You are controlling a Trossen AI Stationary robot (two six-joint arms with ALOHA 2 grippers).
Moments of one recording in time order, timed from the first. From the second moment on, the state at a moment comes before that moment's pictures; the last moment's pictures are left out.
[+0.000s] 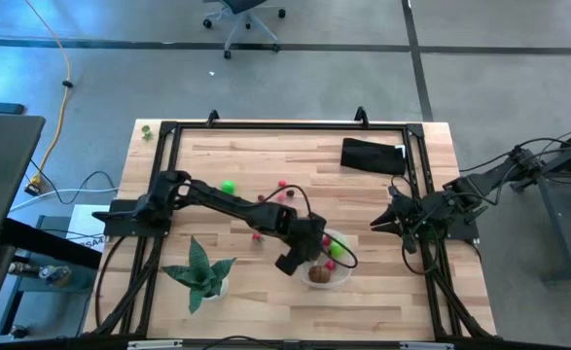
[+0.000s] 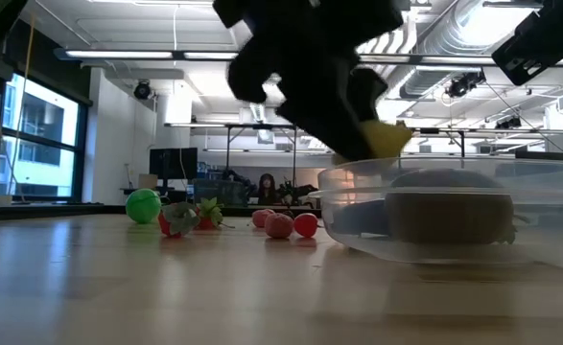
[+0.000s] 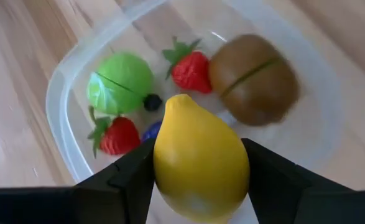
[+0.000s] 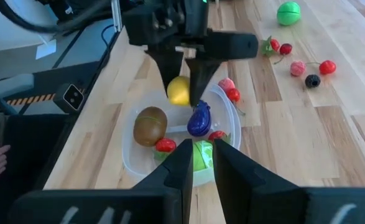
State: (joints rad) left arm -0.07 2.13 1.62 -0.48 0.10 0.44; right arm 0.47 0.50 0.51 -0.51 0.23 0.36
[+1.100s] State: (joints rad) left arm -0.07 2.11 1.81 -0.91 -0.05 0.47; right arm 0.47 0.50 0.51 -0.51 0.23 0.36
